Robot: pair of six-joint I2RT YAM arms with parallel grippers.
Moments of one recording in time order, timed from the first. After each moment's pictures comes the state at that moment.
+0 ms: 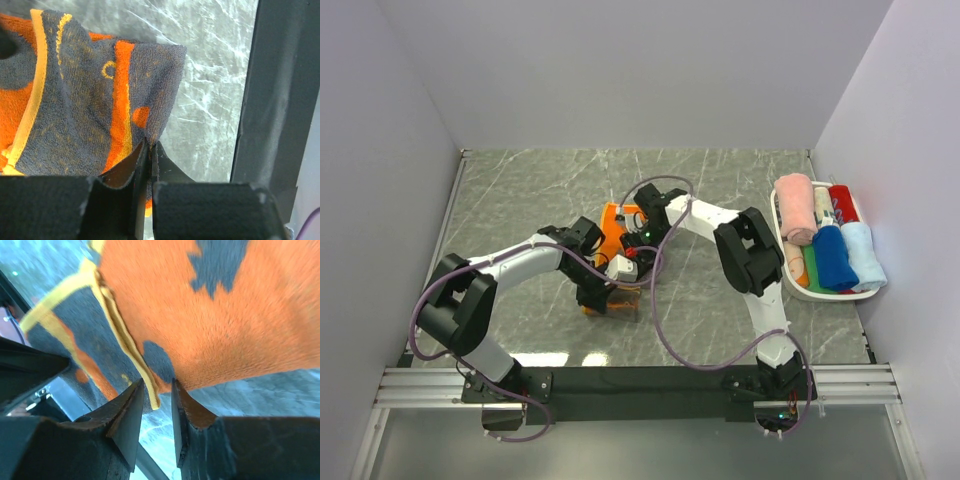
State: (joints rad) left arm -0.58 1.58 0.96 -0.77 0.68 0.76; right arm 0.61 2.19 1.62 -0.86 -0.66 0.03
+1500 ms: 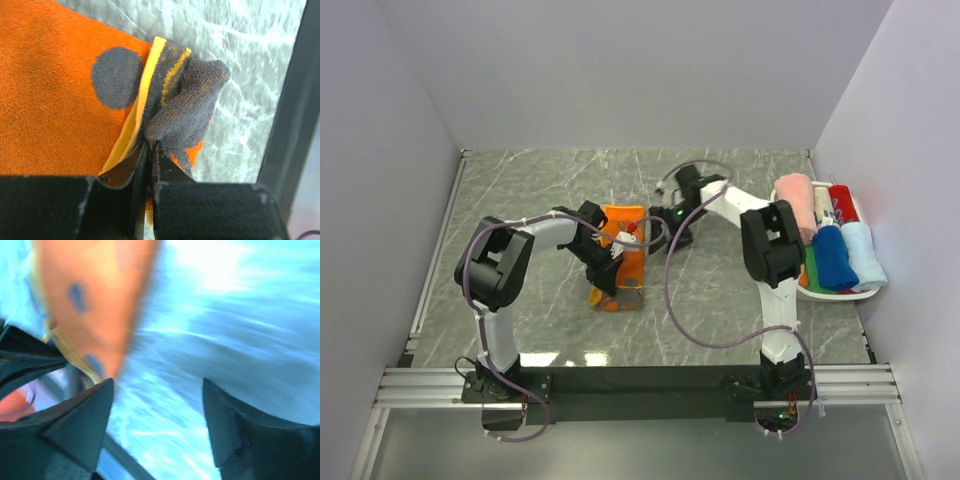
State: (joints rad) left arm -0.47 1.92 1.18 -0.75 0.78 0.70; right arm 0.40 2.17 1.61 -0.79 -0.61 0.11
